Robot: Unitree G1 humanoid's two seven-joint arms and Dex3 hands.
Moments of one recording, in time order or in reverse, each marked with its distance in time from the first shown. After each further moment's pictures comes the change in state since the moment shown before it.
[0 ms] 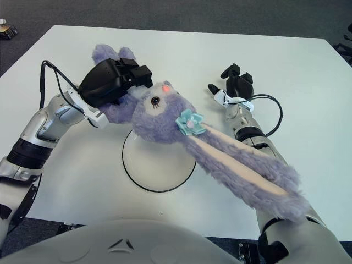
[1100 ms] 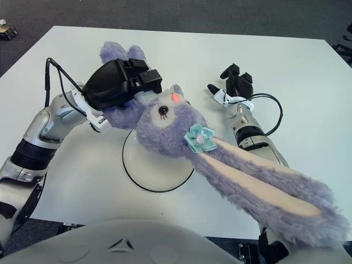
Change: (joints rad) left arm -0.007 -0.049 0.004 -0.080 0.008 -0.019 -0.077; right arm -0.009 0.000 0.004 0.007 -0.001 0.009 0.025
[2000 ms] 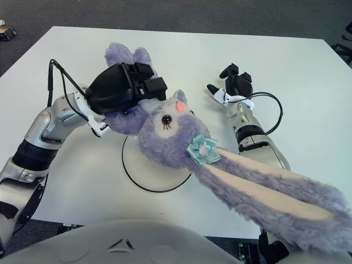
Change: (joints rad) left arm 0.000 -0.005 -0.006 -0.025 0.025 -0.058 -0.034; right arm -0.006 -0.007 0.026 -0.003 -0.015 0.005 0.024
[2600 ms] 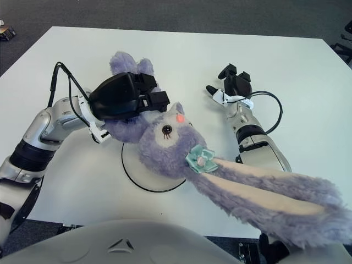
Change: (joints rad) left arm 0.000 0.040 -0.026 -0.009 0.017 -0.047 -0.074; right arm 0.000 -0.005 0.021 -0.007 -0.001 0.004 0.008
